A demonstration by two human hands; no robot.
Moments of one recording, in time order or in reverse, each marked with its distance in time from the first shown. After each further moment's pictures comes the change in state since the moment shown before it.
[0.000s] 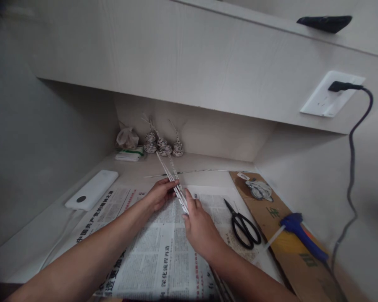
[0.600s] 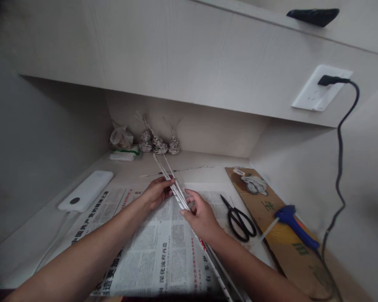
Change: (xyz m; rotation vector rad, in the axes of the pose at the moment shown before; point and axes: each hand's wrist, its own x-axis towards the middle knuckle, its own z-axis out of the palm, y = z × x) left_hand 0.000 0.000 -0.002 -0.015 0.020 -0.043; right_hand 0.006 0.012 -0.001 0.688 0.036 0.210
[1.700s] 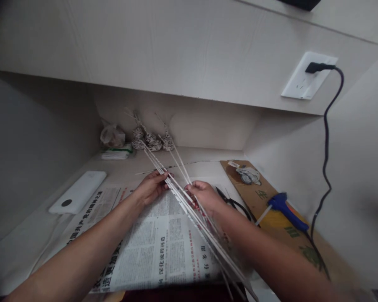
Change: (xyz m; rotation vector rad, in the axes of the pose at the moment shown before) left_hand -0.003 0.007 -0.001 -0.047 -0.165 0.084; right_hand 0.029 -0.012 -0.027 0.350 0.010 0.316
